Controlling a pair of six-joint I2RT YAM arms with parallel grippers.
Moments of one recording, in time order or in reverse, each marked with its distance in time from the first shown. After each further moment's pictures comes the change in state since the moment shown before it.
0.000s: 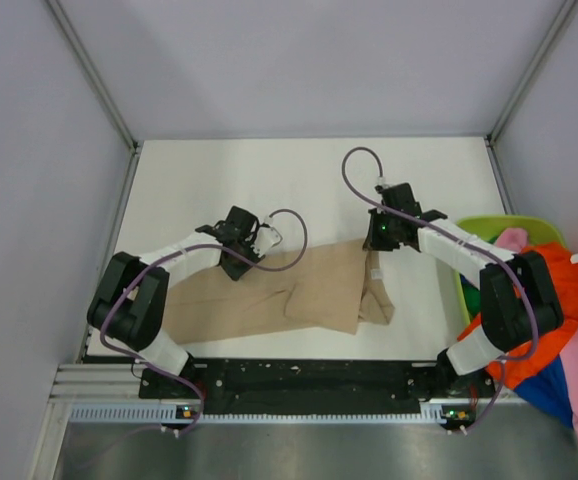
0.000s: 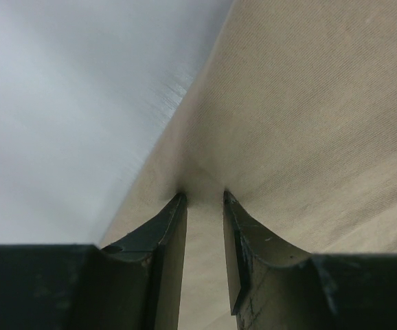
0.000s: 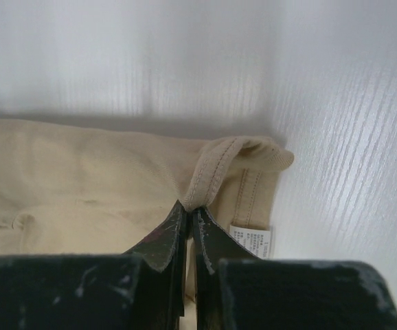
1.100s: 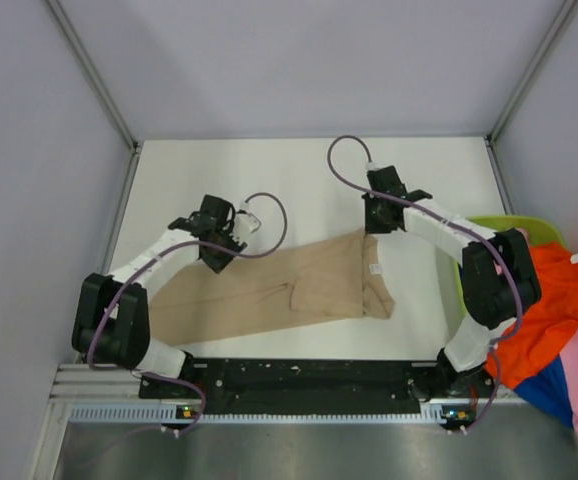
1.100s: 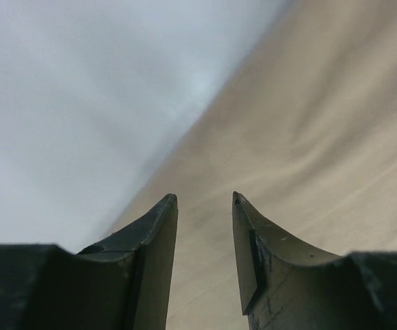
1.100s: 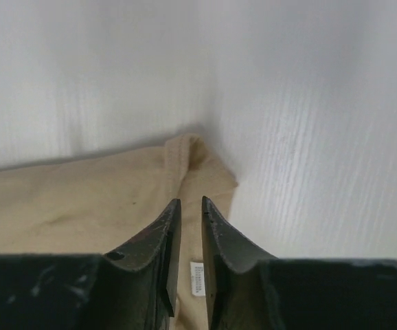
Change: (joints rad) left arm 0.094 -0.123 0.032 -0.133 0.009 0.011; right arm 0.010 0.193 0.241 -0.103 0.213 -0.090
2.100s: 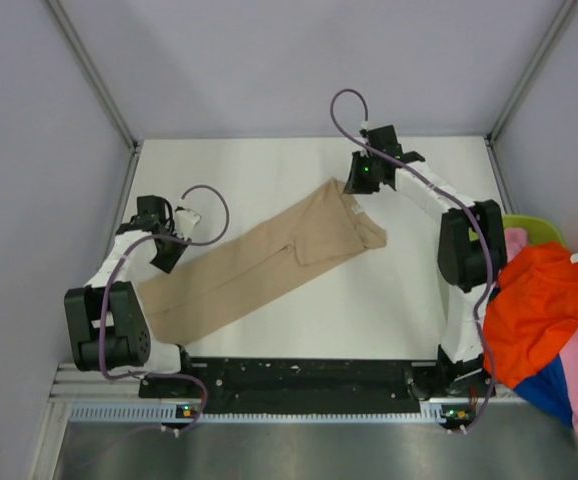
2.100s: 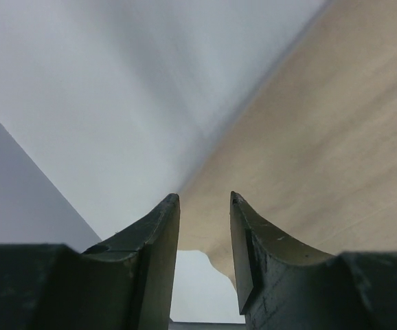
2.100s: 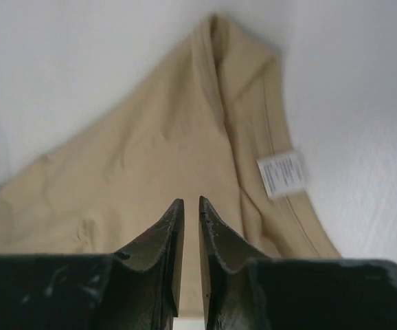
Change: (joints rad) left arm 0.471 -0.072 -0.016 -0.028 -0.019 0.162; right arm -0.061 0.383 0.579 -0.008 -0.315 0.090
